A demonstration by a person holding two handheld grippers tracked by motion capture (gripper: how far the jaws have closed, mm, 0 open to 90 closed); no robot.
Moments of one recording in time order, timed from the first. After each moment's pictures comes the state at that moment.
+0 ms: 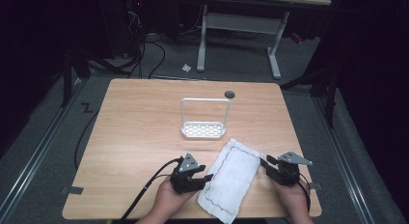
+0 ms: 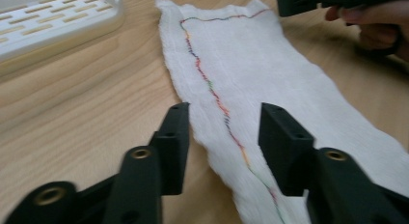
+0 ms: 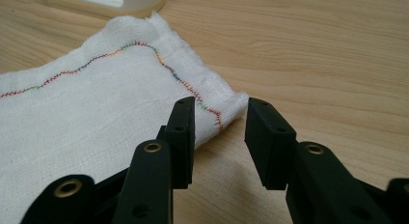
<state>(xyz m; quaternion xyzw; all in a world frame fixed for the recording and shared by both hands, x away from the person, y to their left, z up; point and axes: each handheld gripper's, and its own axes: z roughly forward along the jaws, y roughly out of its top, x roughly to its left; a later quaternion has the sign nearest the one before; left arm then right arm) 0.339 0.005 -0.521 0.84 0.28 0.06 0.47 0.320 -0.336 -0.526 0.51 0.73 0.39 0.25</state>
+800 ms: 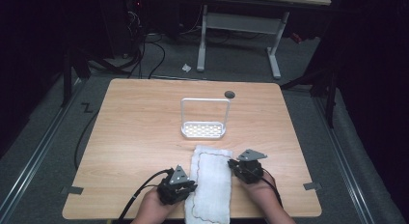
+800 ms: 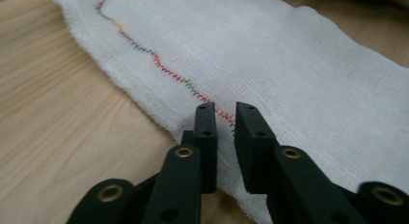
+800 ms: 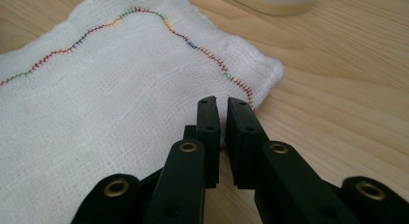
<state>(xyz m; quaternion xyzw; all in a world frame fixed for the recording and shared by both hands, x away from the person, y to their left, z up) 0.302 0.061 -0.529 0.87 0.27 0.07 0.41 0.343 -0.225 -0.531 0.41 0.82 0.36 0.19</state>
